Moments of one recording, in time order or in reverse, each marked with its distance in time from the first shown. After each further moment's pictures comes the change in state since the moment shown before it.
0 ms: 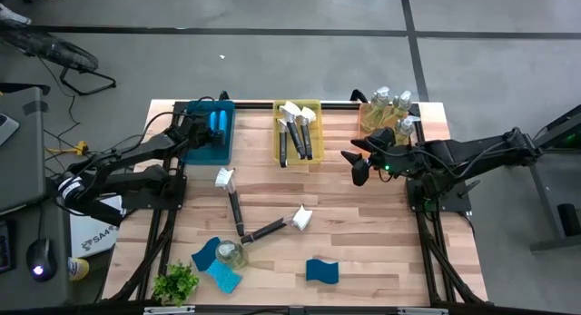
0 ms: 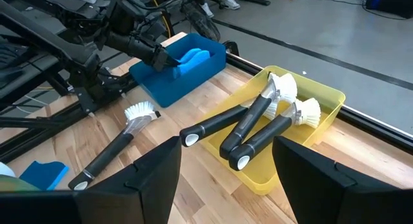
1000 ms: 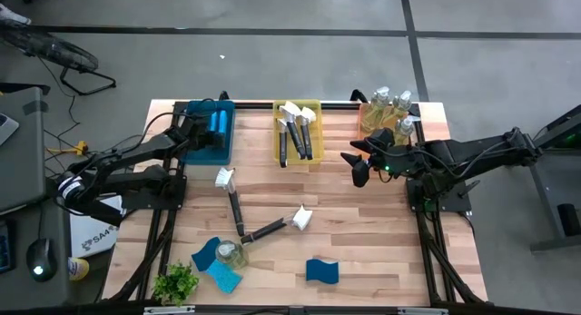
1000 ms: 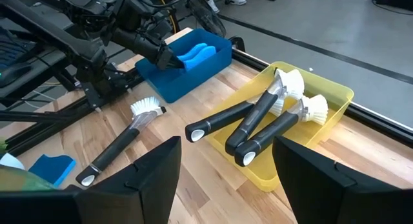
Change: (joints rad) left arm 0.000 0.001 -0.003 -0.020 0.050 -0.005; right arm 0.000 0.000 0.000 0.000 -0.030 0.000
